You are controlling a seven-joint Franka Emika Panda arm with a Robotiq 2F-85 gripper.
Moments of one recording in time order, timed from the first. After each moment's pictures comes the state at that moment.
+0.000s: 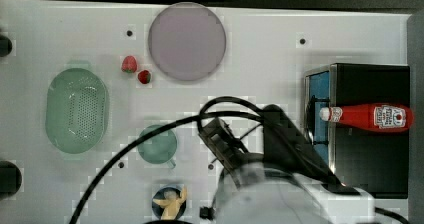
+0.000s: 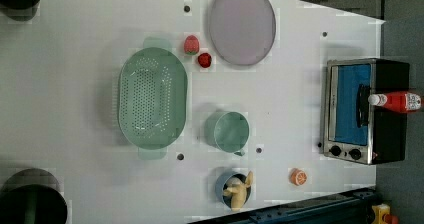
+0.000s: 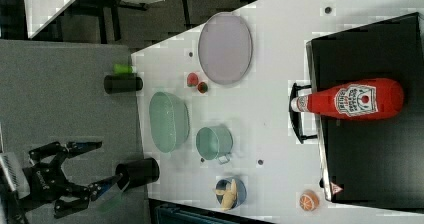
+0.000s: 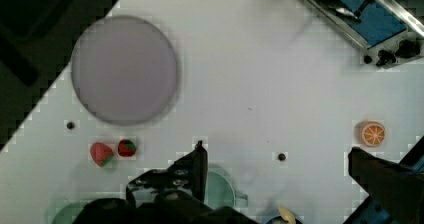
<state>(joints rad) -0.02 -0.44 -0.03 -1.90 -0.02 0.04 0.05</state>
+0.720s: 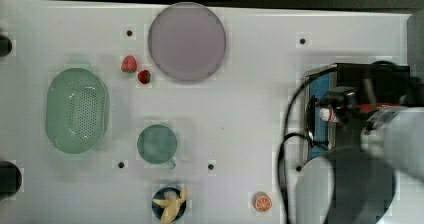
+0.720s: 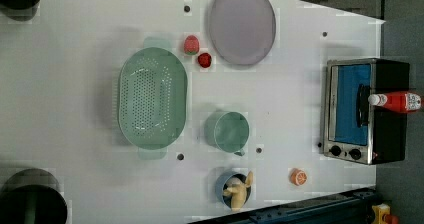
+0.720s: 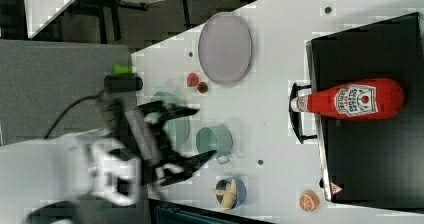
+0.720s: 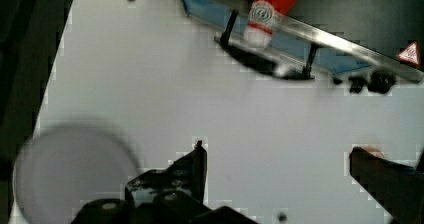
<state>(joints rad) -0.05 -0.17 -0.36 -1.93 -0.02 0.25 0.05</state>
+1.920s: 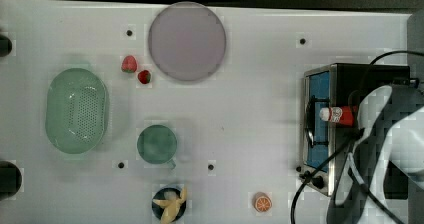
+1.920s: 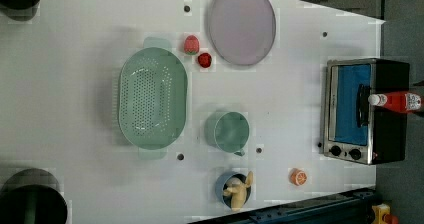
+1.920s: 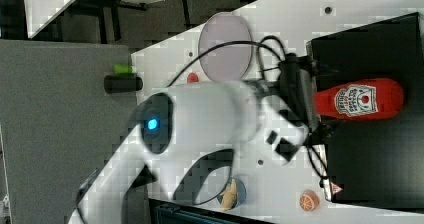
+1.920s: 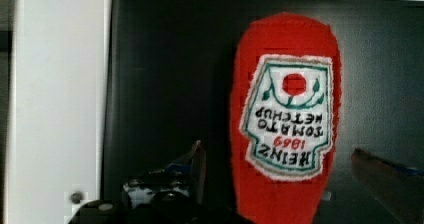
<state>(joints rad) -0.11 0.34 -0.60 -1.78 0.11 0.58 0.05</state>
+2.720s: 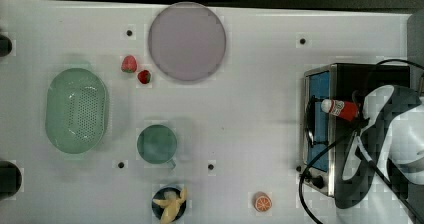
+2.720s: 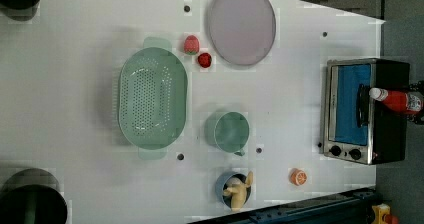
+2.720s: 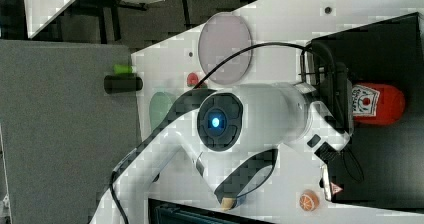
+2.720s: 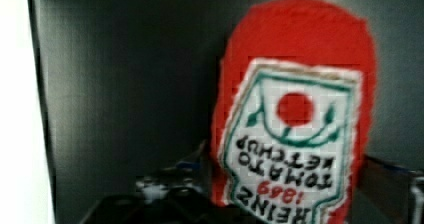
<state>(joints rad) -0.16 0.44 -0.60 -1.79 0.24 0.61 0.05</state>
